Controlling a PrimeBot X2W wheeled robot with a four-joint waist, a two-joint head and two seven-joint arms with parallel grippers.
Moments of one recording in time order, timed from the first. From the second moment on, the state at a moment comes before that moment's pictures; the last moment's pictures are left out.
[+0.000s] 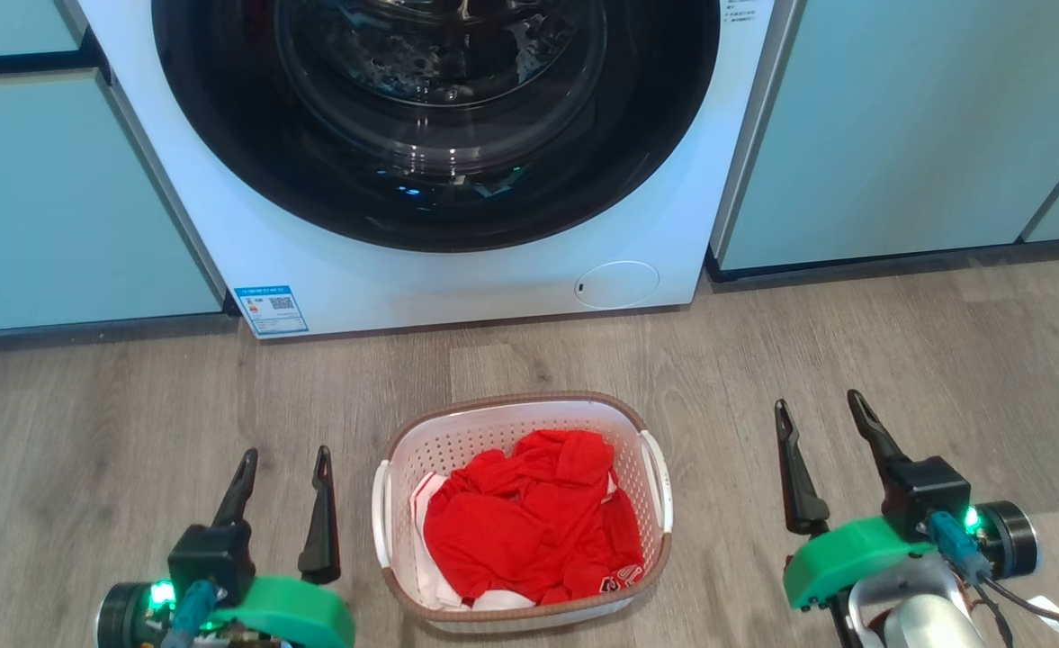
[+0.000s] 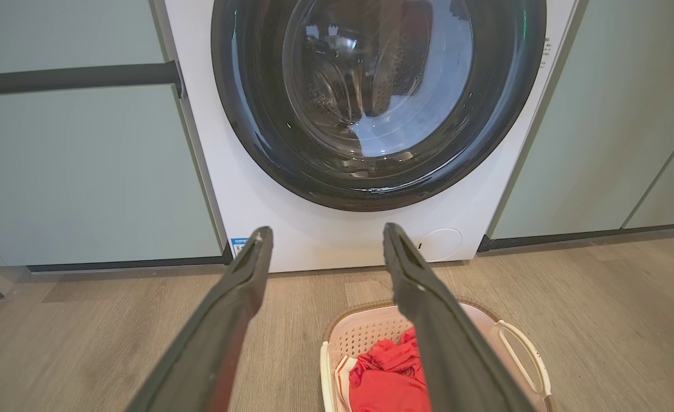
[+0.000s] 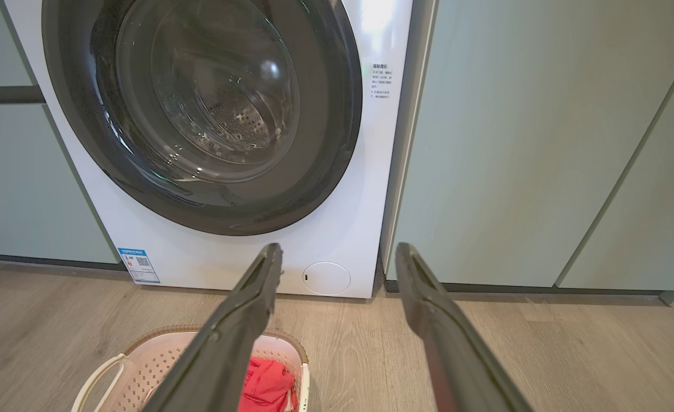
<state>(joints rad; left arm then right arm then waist) 0.11 0.05 -0.14 0.15 -0.12 0.05 -0.25 0.00 -0.04 0.12 0.17 0.08 0.13 -0.25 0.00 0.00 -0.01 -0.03</state>
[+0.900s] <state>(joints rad) 0.02 0.05 -0.15 0.17 -0.13 0.05 -0.25 -0.10 -0.04 0.09 0.21 0.09 0.13 -0.25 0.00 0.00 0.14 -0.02</state>
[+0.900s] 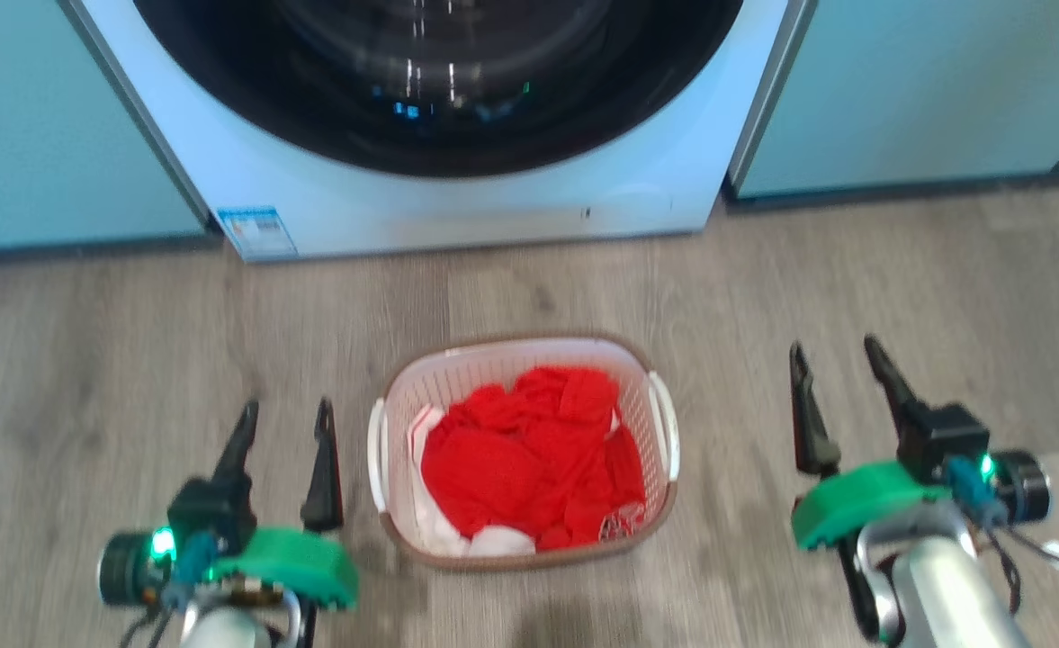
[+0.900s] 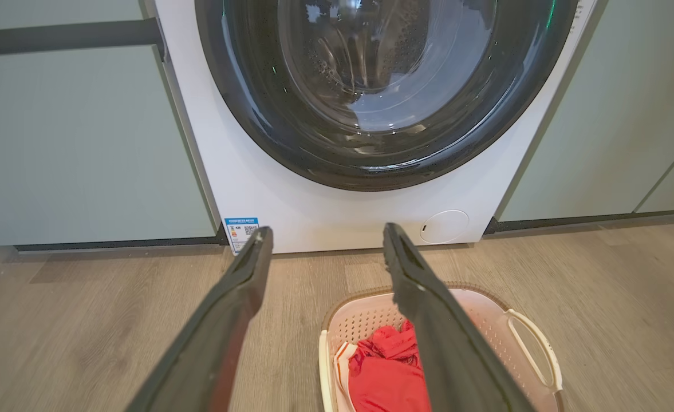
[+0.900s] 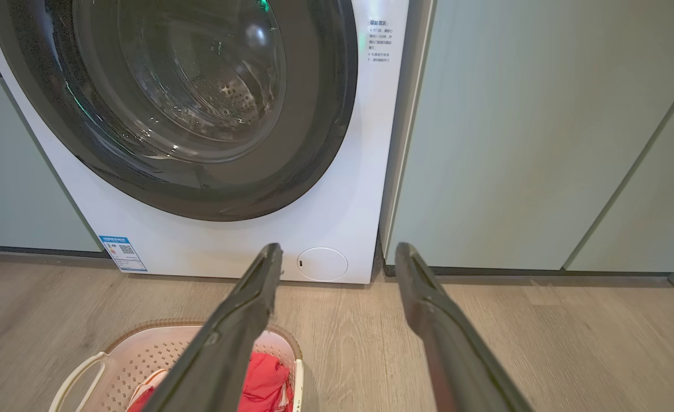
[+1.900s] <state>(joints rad) -0.55 0.03 -0.25 0.60 -0.20 0.04 -0.25 -0.58 -0.05 0.06 0.54 0.06 0.13 -0.25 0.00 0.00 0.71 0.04</state>
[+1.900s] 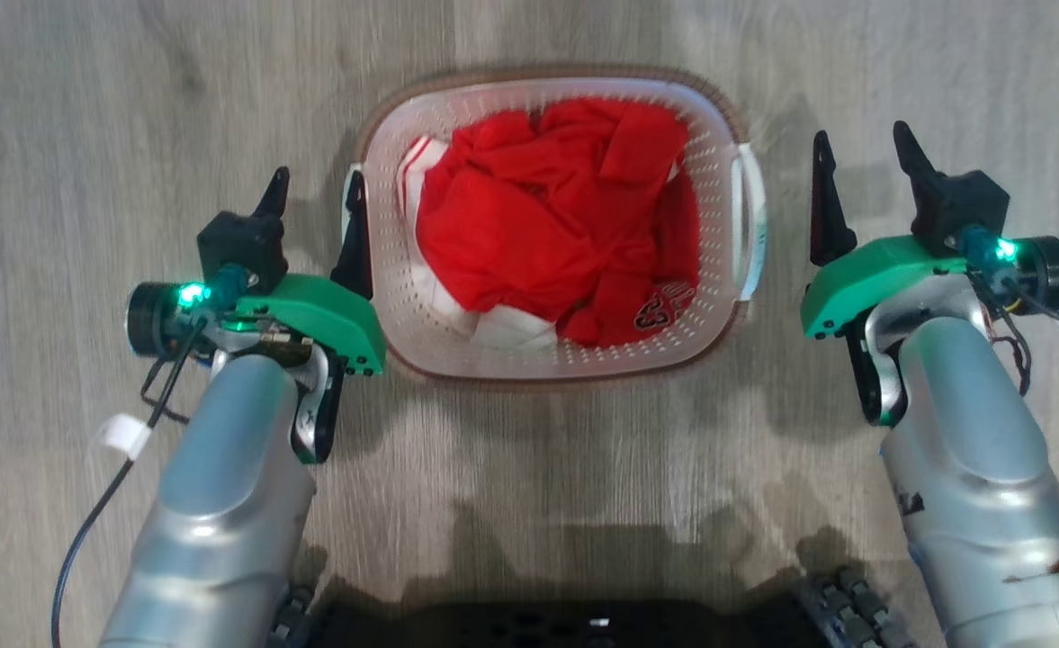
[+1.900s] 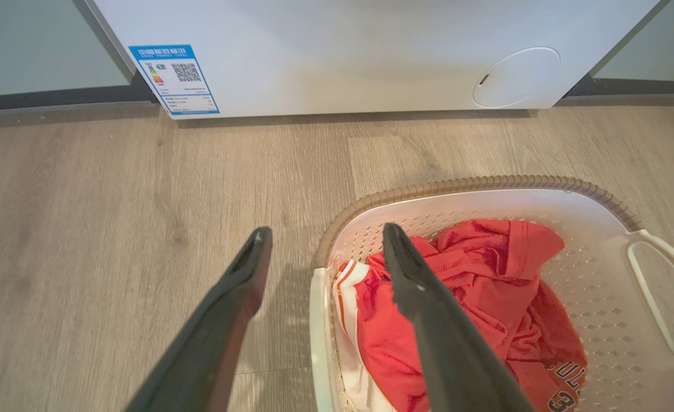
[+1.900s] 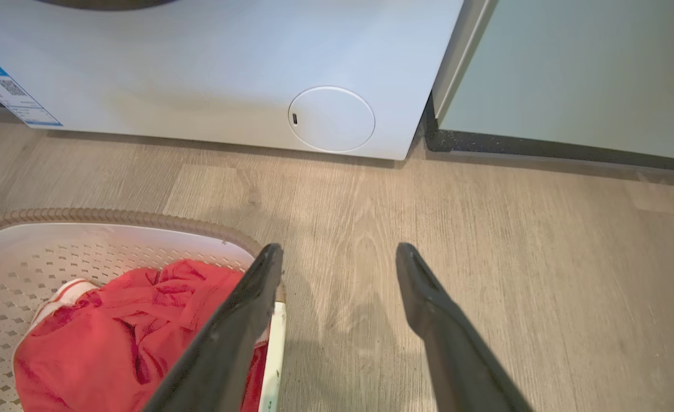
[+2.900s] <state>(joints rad) -0.75 0.03 -0.47 0.88 -0.36 0.02 -0.25 -0.72 -0.06 0.12 0.72 0.06 0.13 -0.25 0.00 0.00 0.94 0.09</state>
